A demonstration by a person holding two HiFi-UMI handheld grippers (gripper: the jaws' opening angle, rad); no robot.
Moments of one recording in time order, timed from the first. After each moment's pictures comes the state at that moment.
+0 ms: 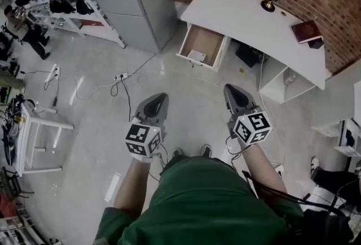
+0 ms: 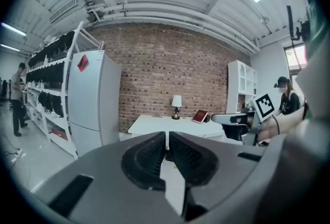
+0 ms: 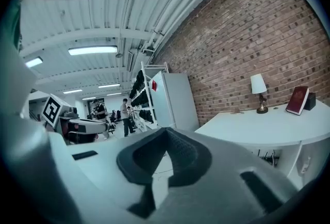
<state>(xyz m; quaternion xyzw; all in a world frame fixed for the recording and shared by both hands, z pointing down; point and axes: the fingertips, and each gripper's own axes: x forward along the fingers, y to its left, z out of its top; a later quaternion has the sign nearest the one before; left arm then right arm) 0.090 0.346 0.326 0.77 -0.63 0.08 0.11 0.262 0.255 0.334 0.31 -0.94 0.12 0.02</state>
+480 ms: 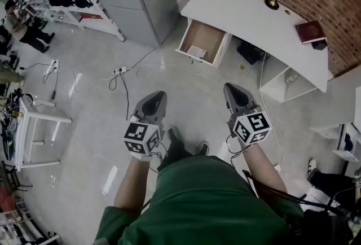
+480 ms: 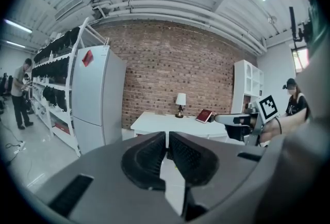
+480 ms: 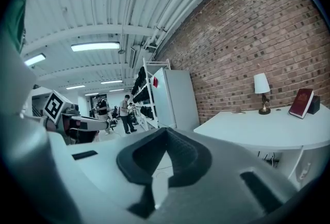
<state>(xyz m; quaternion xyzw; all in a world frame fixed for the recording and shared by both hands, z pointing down) 0.087 0.327 0.344 0.75 -0.65 0.07 0.13 0.262 0.234 0.348 0.30 -0.95 0.11 0.04</state>
